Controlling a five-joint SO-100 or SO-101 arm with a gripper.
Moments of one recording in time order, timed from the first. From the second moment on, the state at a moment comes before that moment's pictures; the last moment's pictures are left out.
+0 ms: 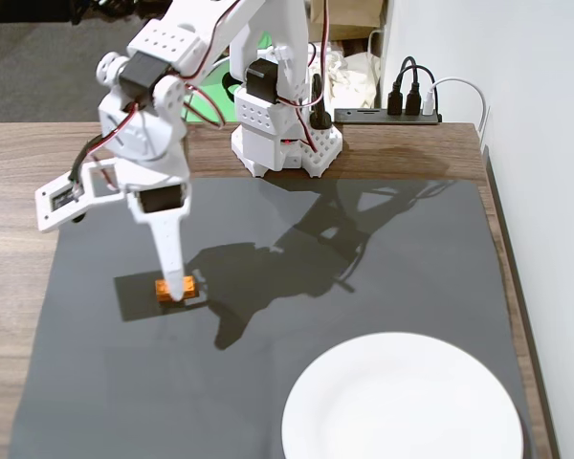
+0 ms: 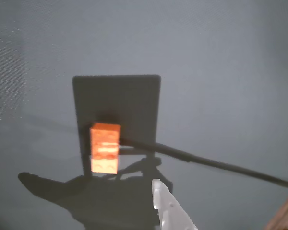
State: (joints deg) arm 33.4 98.1 110.3 70.4 -49.7
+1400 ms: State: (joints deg) arm 30.1 85.3 108.5 63.2 -48.2
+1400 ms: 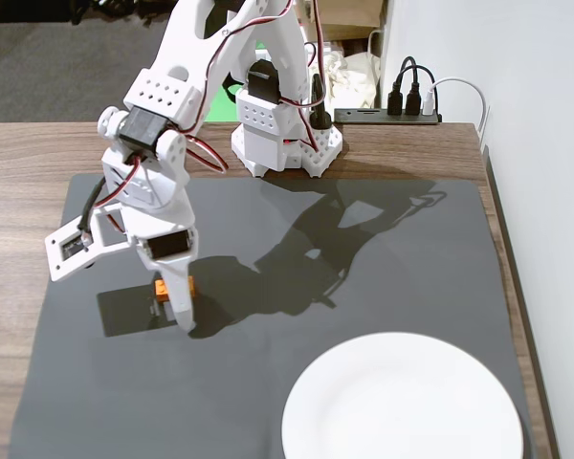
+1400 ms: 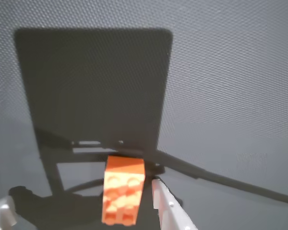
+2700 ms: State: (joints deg) arm 28.0 85.8 109.9 60.2 -53.3
